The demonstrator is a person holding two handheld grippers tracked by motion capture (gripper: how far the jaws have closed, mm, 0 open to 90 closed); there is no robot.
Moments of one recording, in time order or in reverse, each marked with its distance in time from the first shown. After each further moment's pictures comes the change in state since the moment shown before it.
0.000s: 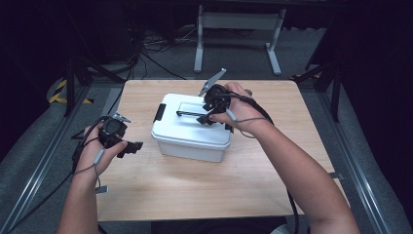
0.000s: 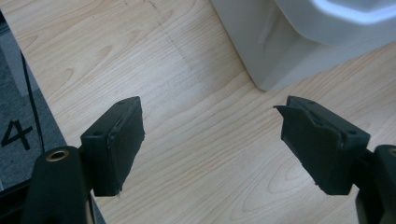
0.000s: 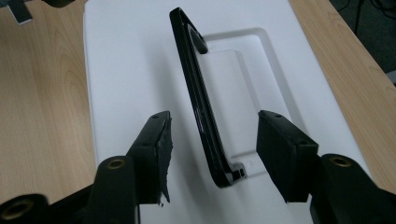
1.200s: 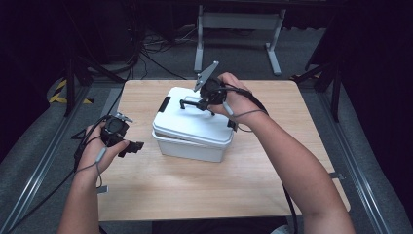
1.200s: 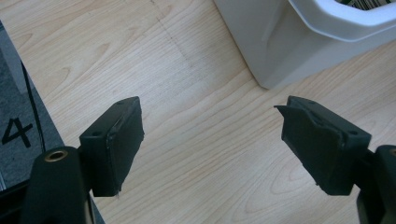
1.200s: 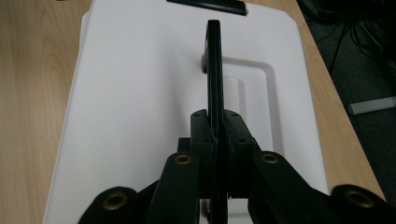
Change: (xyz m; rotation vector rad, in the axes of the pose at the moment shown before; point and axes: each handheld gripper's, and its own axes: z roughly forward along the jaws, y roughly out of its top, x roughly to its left) left arm 0.001 0.003 0.005 0.028 -0.003 -0.003; right arm -0.007 0.022 -0.017 0.015 -0.053 -0.188
